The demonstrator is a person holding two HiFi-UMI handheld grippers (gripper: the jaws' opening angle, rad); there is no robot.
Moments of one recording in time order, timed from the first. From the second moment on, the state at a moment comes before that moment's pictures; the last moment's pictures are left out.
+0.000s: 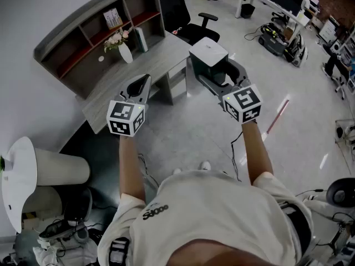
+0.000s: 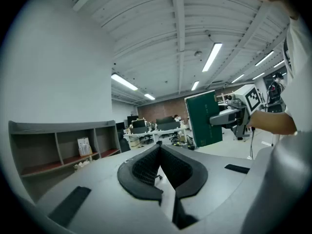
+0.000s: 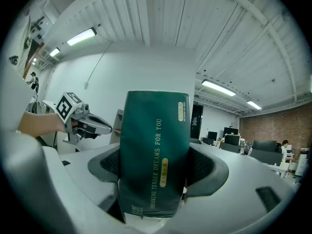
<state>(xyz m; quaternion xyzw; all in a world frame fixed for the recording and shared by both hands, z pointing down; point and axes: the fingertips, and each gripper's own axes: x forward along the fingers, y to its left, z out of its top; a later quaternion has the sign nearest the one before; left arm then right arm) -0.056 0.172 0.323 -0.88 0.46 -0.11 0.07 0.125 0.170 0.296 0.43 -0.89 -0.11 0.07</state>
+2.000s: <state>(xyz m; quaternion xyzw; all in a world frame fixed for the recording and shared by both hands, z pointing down) -0.107 -0.191 0.335 -0.87 0.48 -0.12 0.05 0.110 -0.200 0.303 0.45 -0.89 -0.06 0.04</state>
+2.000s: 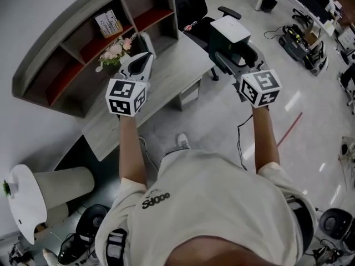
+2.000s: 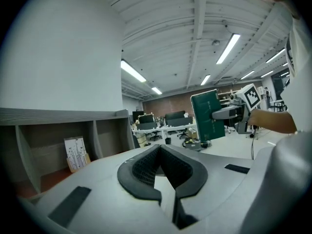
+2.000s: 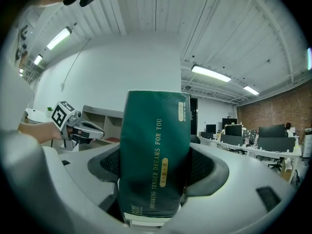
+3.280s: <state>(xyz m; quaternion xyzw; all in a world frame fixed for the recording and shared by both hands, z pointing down) -0.209 -0.392 0.361 -0.83 0.54 -0.11 -0.01 -0.024 -0.457 0.323 0.37 -0.92 -0.10 0.10</state>
